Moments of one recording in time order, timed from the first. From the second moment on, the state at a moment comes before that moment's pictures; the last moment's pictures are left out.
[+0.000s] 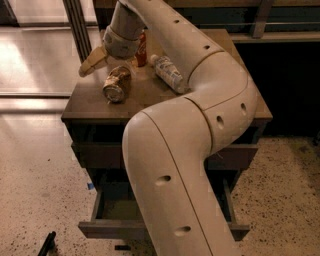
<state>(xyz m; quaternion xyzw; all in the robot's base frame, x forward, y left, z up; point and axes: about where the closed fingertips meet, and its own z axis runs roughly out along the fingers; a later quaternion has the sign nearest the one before) 0.725 0.143 0.851 -0.30 0.93 0.21 0.07</state>
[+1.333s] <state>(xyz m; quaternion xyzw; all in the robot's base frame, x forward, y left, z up) 0.730 0.135 0.823 -0.27 0.94 0.20 0.05</state>
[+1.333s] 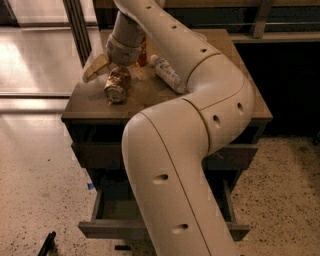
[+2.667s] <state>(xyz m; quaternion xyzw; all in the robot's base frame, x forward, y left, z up) 0.730 0.135 0.823 -0.27 0.94 0.20 0.05</state>
